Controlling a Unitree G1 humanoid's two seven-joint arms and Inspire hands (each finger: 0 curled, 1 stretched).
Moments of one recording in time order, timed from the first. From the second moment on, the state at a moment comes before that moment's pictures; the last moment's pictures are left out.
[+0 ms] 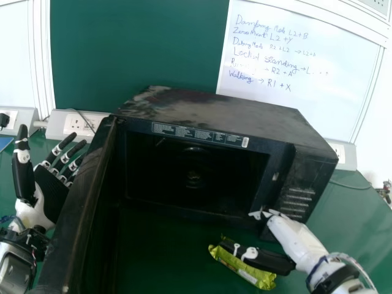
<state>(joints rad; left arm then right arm) 0.10 0.29 0.38 -0.74 -1.08 0.50 0.26 0.19 -0.78 -0.10 -1.00 -0.57 0.54 0.71</state>
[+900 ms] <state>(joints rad) 0.11 0.31 0.39 -0.73 -1.09 0.50 0.25 0.06 -0.90 -0.01 -0.97 -0.69 0.56 0.95</state>
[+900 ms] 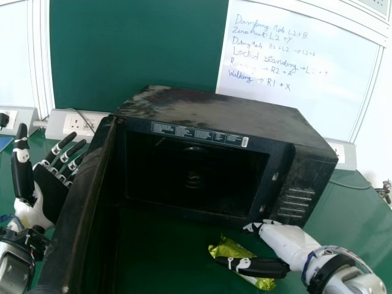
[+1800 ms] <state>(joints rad) 0.11 0.32 0.40 -0.73 -1.11 0.50 0.24 0.04 -0.85 0.08 -0.91 -1.00 0.39 1.11</state>
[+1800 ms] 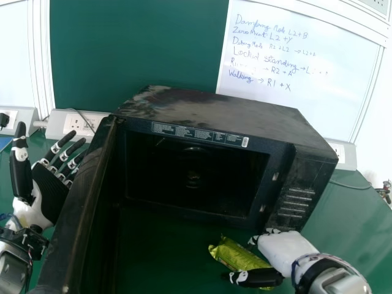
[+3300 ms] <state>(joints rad) 0.10 0.33 0.40 -0.73 -1.11 0.50 0.25 -0.07 -0.72 0.05 -0.71 -1.04 0.15 1.22</state>
